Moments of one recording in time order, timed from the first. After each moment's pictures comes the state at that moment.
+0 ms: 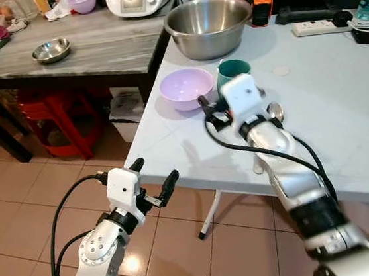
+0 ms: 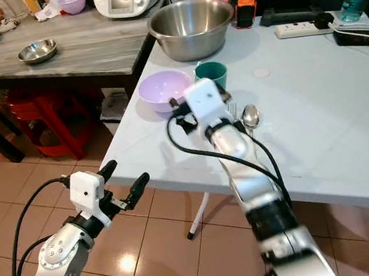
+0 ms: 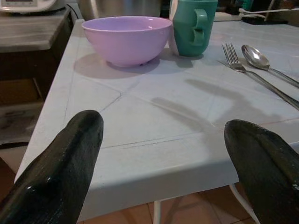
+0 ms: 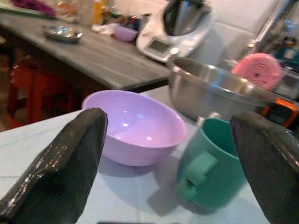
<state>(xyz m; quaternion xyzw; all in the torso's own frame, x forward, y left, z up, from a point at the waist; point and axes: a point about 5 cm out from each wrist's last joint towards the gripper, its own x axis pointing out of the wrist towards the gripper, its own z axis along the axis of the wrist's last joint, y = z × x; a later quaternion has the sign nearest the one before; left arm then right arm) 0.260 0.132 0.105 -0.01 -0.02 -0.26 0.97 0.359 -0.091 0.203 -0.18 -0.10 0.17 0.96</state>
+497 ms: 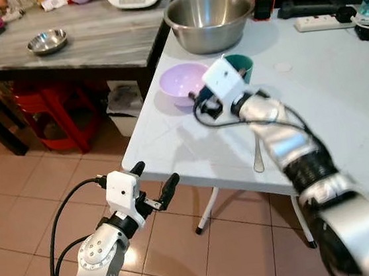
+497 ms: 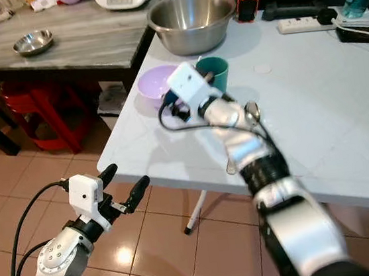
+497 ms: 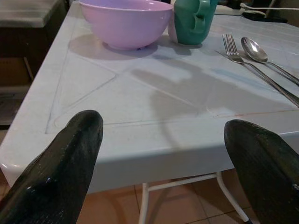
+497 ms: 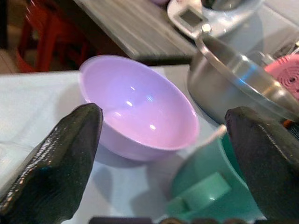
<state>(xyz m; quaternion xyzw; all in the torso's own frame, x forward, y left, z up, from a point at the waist) 0.252 0.131 0.104 -0.03 -0.01 -0.26 0.96 0.398 -0.096 0.220 -0.29 -0.05 0.22 0.93</state>
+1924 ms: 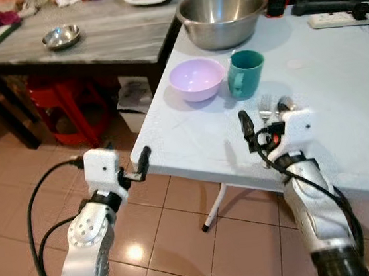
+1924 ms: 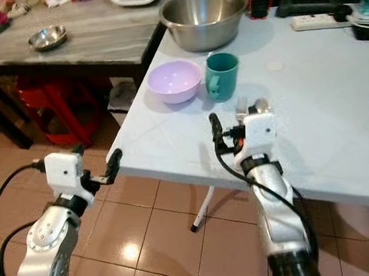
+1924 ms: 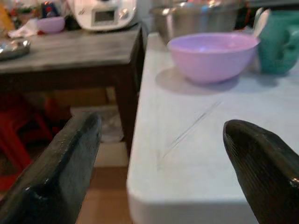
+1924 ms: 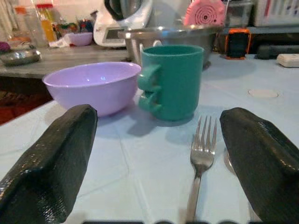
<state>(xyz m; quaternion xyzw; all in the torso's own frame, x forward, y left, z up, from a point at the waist) 0.286 0.152 0.134 0.01 -0.06 -0.14 0.99 0.305 -0.150 0.151 0.01 -0.10 0.06 0.99</state>
